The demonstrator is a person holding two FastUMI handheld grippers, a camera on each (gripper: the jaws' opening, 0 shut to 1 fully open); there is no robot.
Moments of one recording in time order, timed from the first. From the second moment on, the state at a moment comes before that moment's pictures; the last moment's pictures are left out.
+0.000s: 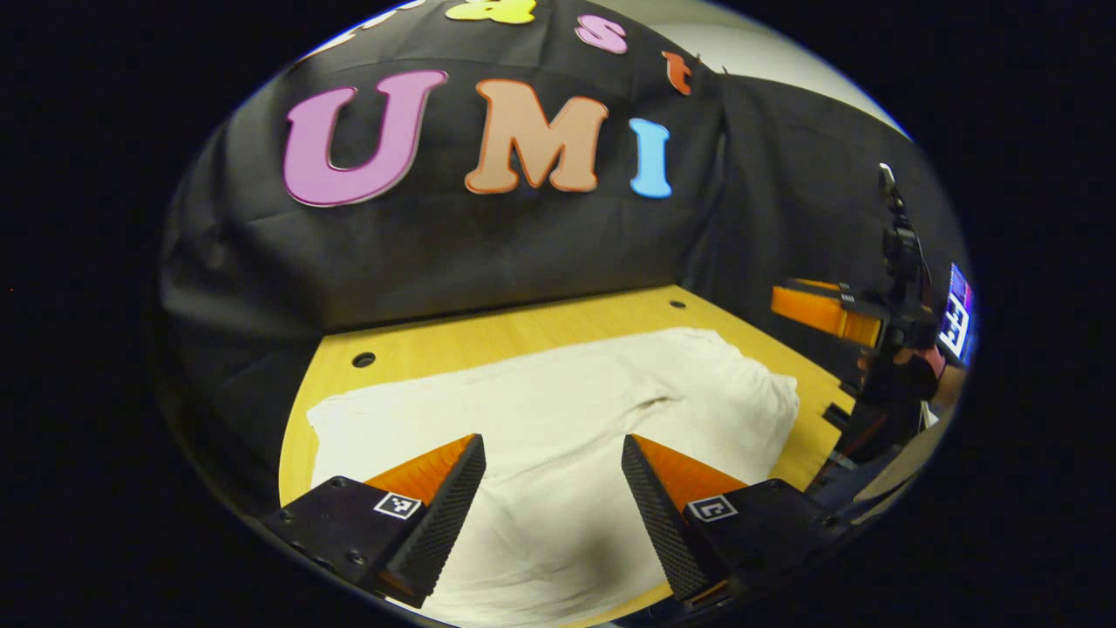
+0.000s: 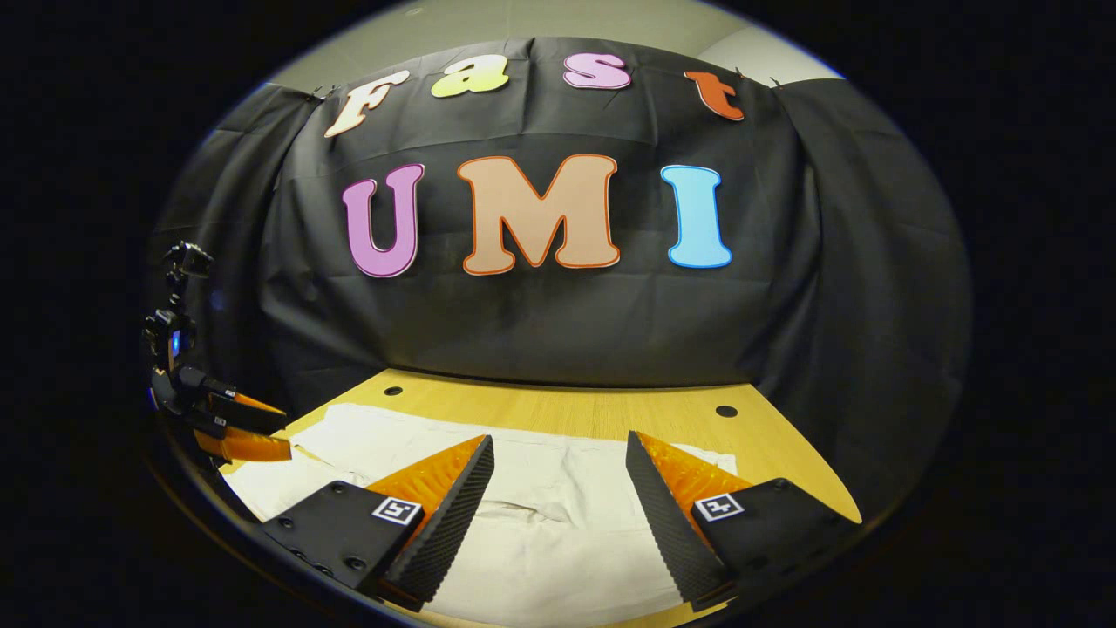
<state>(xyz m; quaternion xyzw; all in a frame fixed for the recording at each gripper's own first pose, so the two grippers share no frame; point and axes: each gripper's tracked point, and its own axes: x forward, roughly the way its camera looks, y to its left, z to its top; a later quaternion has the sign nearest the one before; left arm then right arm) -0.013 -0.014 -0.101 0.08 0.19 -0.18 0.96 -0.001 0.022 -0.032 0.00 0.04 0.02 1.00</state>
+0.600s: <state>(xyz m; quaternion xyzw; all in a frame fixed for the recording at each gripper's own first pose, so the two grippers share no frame) -0.121 0.052 -0.232 0.29 0.45 -0.33 0.78 -0.013 0.026 -0.048 -0.01 0.06 0.02 1.00</state>
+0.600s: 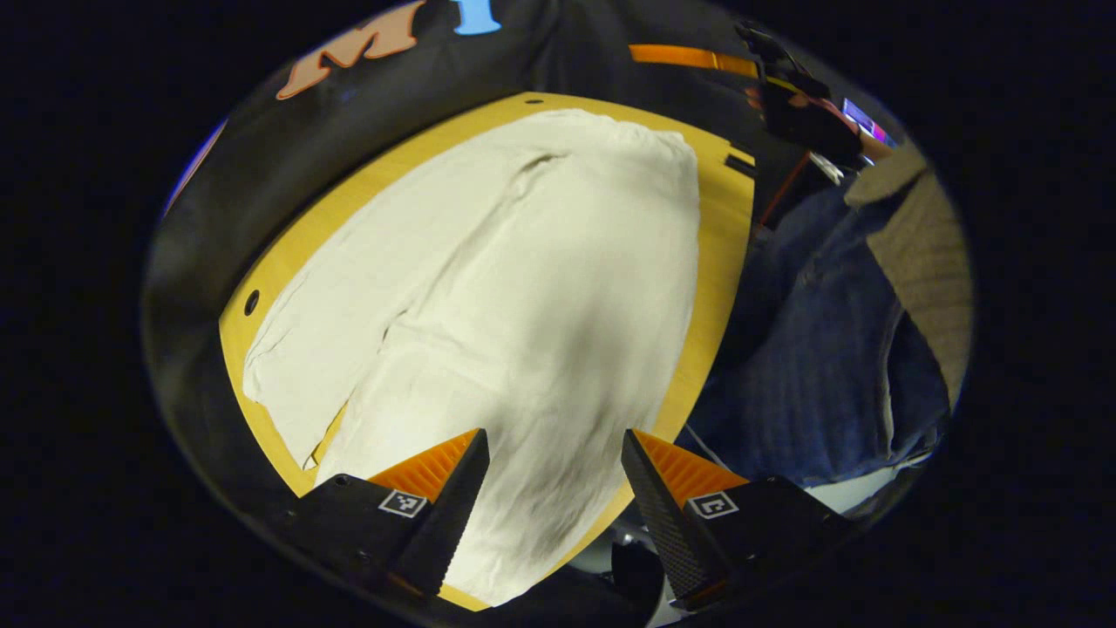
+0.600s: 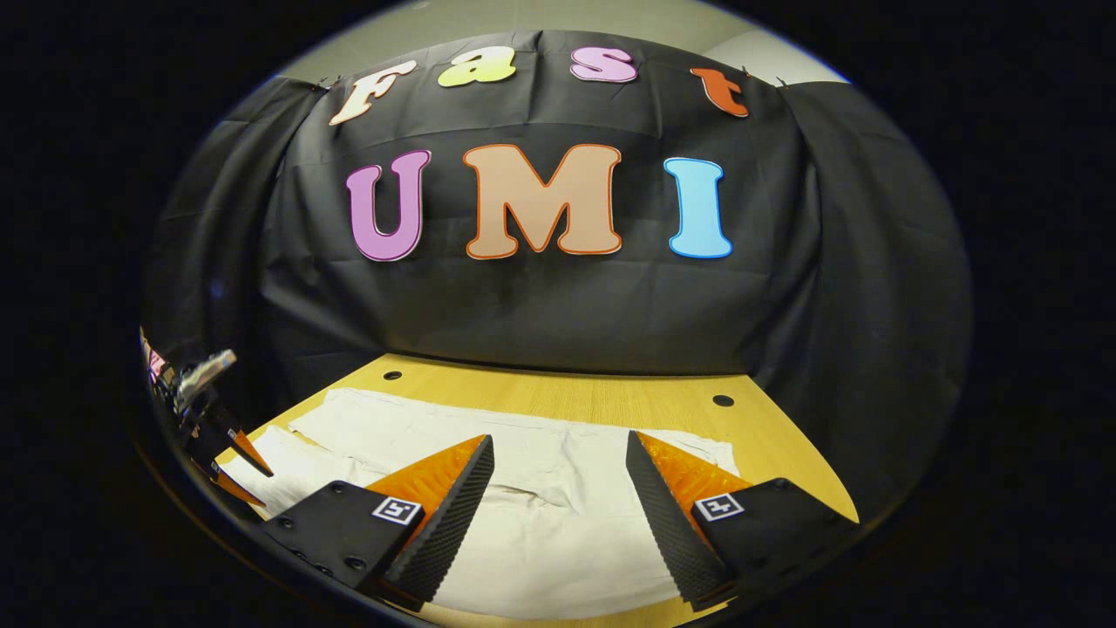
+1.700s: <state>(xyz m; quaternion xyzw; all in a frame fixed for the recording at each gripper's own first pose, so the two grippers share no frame) -0.152 0.115 -0.302 0.41 0.55 -0.33 0.65 -0.013 0.009 -0.058 -0.02 0.07 0.00 1.00</state>
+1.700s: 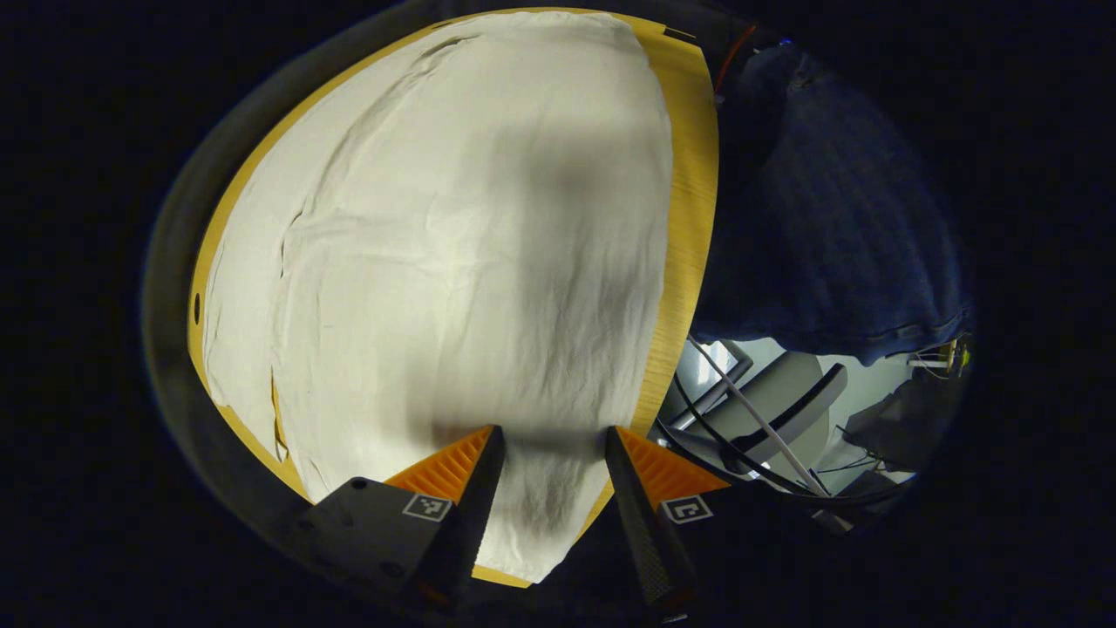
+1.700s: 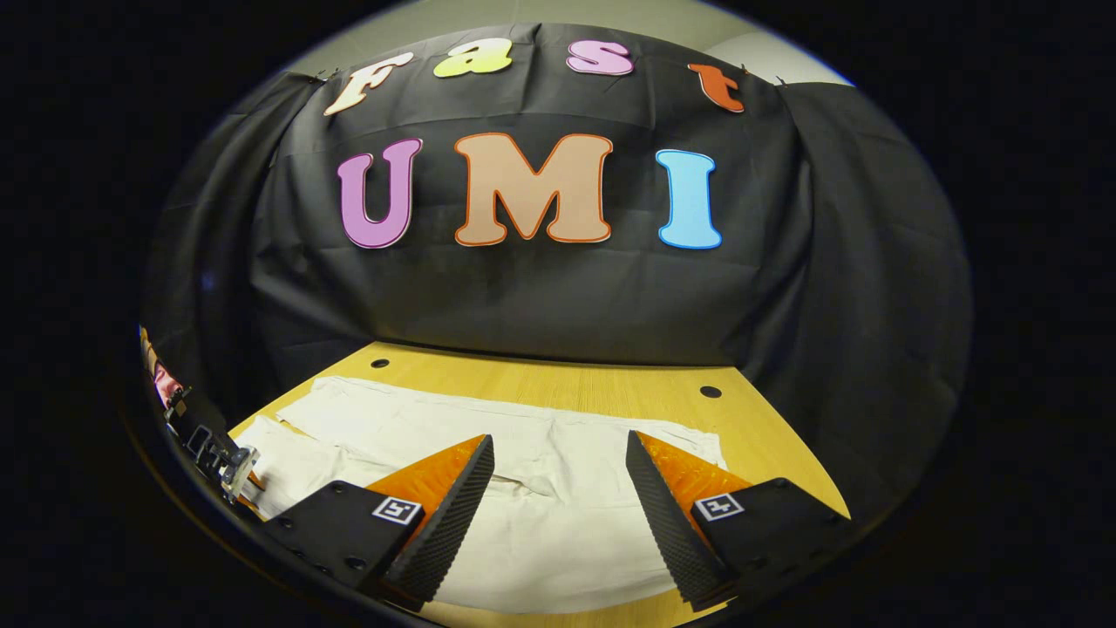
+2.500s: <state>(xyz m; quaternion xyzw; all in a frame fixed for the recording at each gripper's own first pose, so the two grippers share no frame) -0.127 0.123 -0.302 0.39 0.58 -0.29 0.65 -0.025 -0.006 -0.141 -0.18 0.19 0.14 0.96</state>
